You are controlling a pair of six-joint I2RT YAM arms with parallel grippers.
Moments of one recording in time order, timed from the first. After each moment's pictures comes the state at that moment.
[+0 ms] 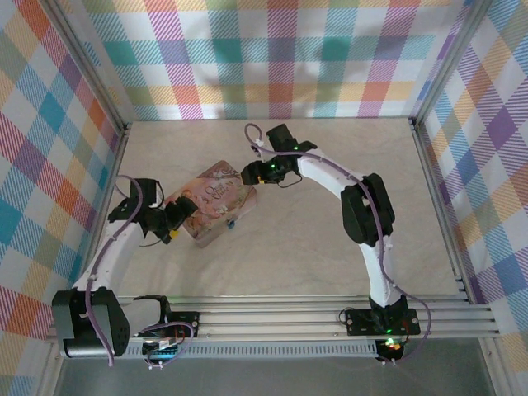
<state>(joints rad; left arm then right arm) 0.04 1.16 0.78 -0.69 0.36 -0.77 0.58 2.19 1.83 -0.61 -0.55 0.29</state>
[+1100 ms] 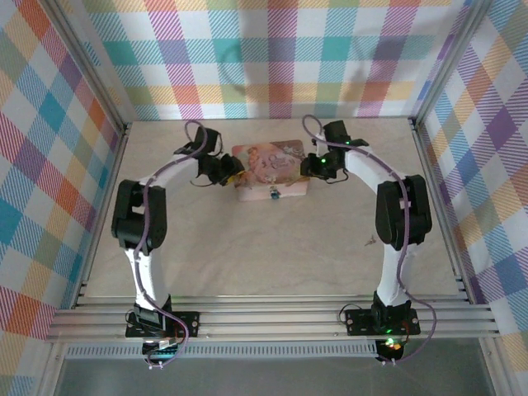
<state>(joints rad) -0.28 2.01 1.52 -0.49 0.40 -0.80 0.27 1.98 1.54 -0.64 -0.38 0.31</state>
